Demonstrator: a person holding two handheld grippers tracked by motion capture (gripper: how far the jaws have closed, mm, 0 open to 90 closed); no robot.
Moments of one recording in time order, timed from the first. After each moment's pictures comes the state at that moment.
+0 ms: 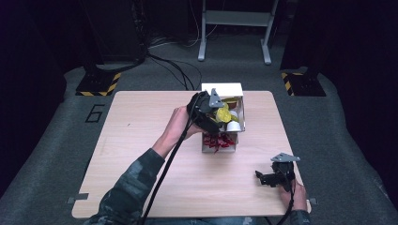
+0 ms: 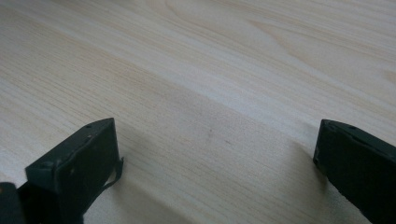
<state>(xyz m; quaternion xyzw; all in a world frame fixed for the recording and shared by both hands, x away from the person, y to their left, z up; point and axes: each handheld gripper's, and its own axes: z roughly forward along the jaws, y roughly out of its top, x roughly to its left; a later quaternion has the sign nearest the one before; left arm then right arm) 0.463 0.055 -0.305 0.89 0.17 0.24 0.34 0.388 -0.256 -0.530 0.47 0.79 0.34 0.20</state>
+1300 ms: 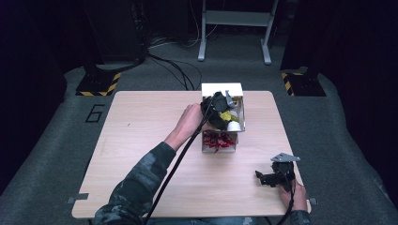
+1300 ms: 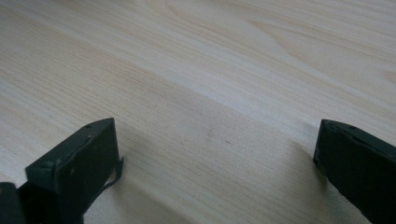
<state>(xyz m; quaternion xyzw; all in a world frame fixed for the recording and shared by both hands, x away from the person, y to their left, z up) 0.490 0.019 -0.327 0.92 0.16 0.24 0.26 0.388 -0.255 -0.529 0.47 0.79 0.34 0.19</state>
